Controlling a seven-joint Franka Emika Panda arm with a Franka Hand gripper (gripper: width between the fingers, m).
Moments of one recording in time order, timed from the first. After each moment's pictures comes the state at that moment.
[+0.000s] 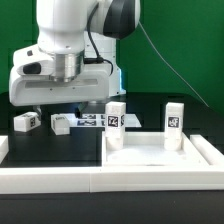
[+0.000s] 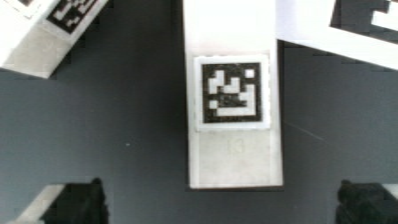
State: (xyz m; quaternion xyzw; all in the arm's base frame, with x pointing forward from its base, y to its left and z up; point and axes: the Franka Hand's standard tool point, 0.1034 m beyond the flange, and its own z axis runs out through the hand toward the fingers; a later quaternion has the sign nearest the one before) arm 0.404 -0.111 0.033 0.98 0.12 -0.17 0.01
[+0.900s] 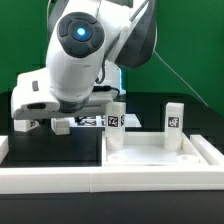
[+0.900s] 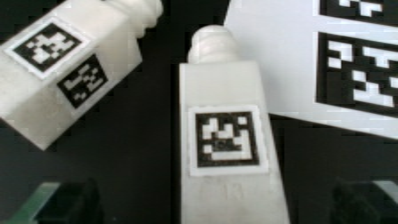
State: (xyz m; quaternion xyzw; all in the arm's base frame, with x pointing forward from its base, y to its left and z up) arm 0.399 -0.112 0.021 0.91 0.10 -0.40 0.05
